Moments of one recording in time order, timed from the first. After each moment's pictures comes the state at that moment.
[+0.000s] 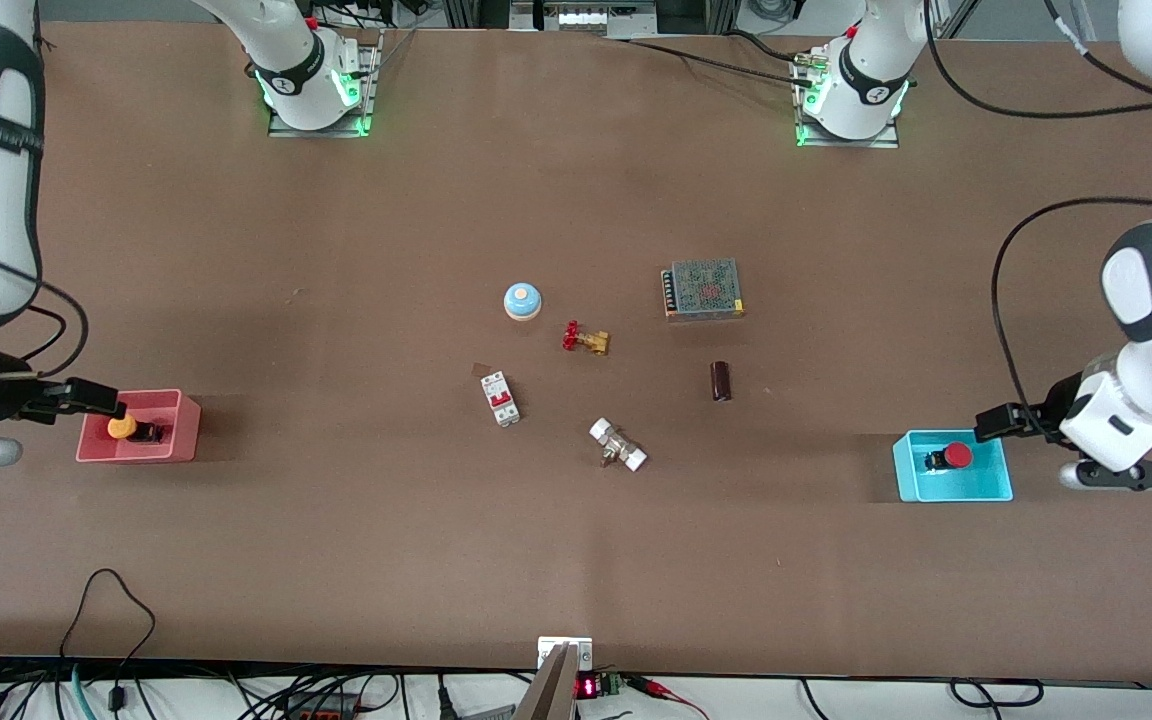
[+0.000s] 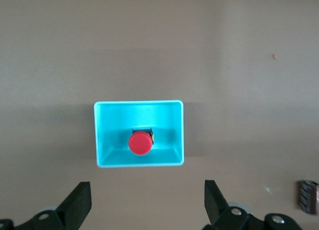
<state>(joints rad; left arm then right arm) 0.16 0.42 -0.10 -1.53 0.00 1.99 0.04 0.24 0.48 -0.46 -1.42 0.29 1.85 -0.34</state>
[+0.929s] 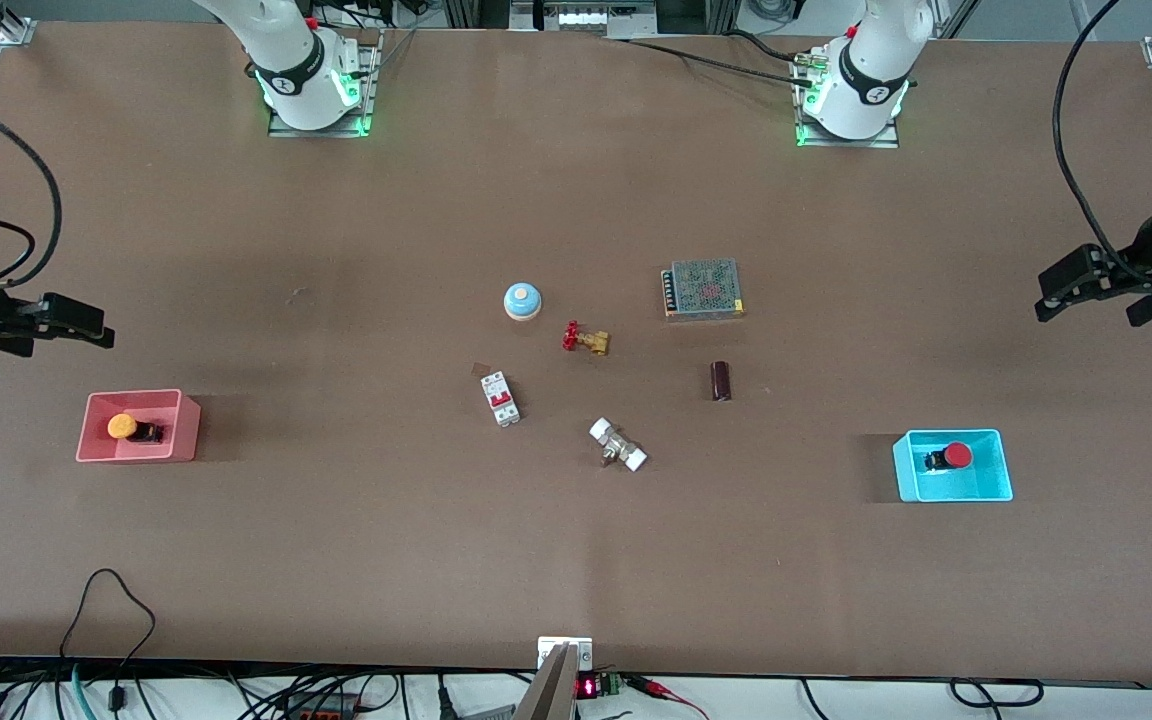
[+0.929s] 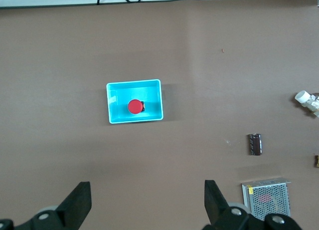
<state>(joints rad) 0.15 0.07 -0.15 -1.57 0.00 1.75 0.04 0.14 0.30 -0.22 -1.36 0.09 1.61 -0.16</state>
